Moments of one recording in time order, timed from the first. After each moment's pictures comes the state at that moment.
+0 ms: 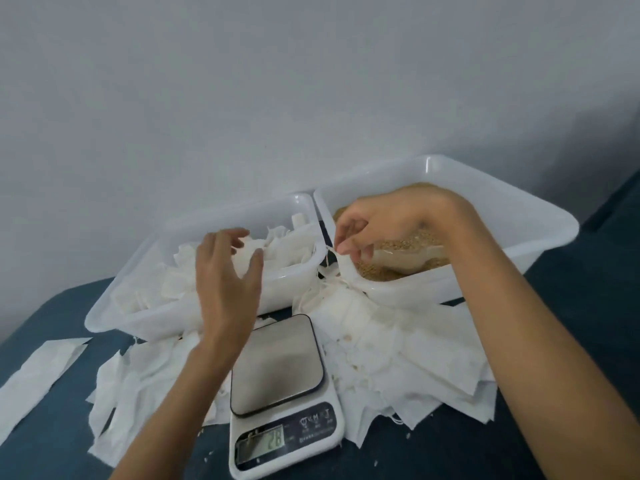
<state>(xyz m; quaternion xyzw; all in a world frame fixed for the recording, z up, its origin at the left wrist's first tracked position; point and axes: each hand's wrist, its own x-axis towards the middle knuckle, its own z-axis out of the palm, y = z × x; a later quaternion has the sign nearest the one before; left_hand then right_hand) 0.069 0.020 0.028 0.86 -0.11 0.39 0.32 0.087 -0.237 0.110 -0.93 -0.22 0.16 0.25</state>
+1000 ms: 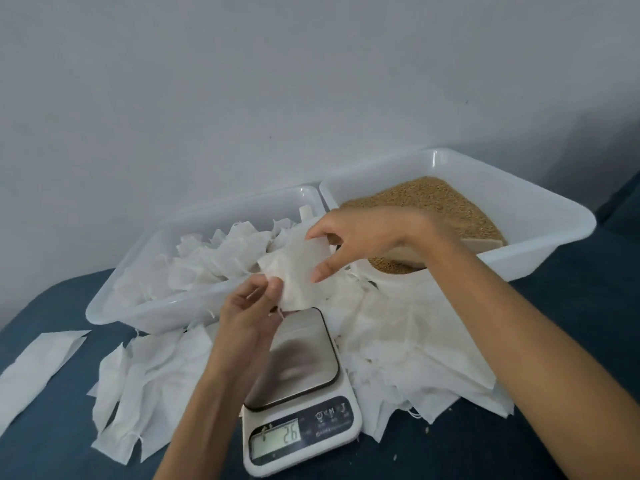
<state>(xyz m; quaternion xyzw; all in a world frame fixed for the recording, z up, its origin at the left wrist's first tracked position) 0.043 0.032 -0.009 0.57 -0.09 -0.01 0.82 0.085 -0.188 0.090 -0.92 -0.26 0.13 0.26</state>
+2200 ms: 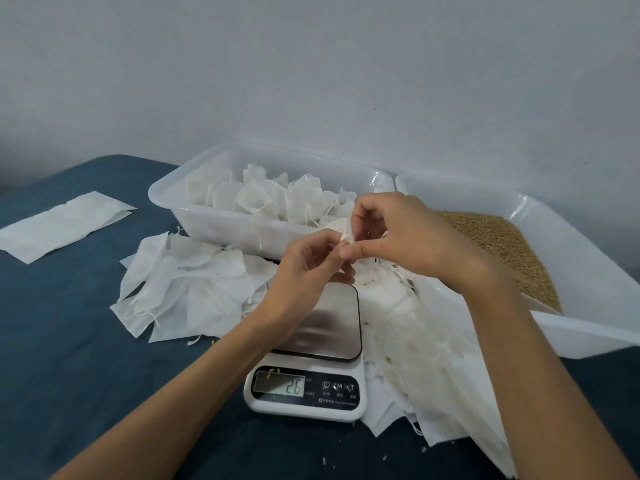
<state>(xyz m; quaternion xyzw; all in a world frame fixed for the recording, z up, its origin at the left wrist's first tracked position) 0.031 0.021 -0.015 0.63 -0.15 0.10 0.76 0.067 -0.138 0.083 -0.90 -0.30 0.01 0.32</state>
